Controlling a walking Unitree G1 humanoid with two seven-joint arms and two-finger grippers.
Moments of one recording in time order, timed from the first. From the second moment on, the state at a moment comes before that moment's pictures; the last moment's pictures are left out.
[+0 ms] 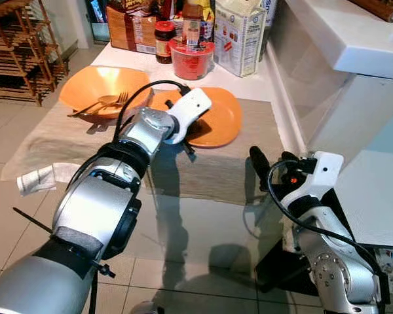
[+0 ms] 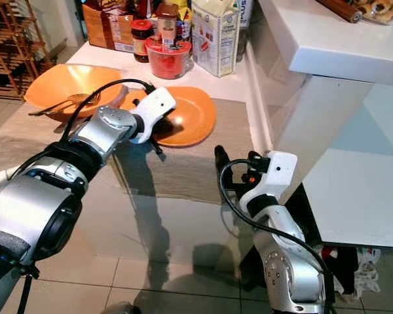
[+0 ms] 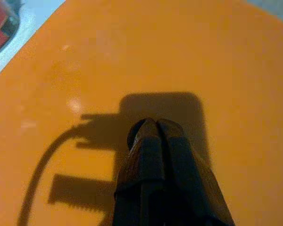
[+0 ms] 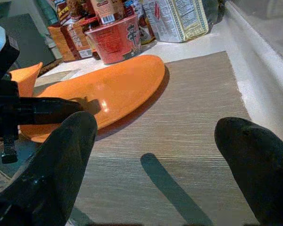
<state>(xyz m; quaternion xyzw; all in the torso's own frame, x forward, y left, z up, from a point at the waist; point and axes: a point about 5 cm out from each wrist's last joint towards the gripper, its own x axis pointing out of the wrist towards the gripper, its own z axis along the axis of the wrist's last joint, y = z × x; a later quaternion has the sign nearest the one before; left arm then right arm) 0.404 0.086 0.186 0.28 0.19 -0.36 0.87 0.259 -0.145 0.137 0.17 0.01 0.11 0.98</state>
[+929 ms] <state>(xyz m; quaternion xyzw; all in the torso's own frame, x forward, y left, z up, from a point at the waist) 0.402 0.132 0.177 0.17 0.05 -0.23 0.96 0.259 -0.145 0.137 0.17 0.01 0.11 0.98</state>
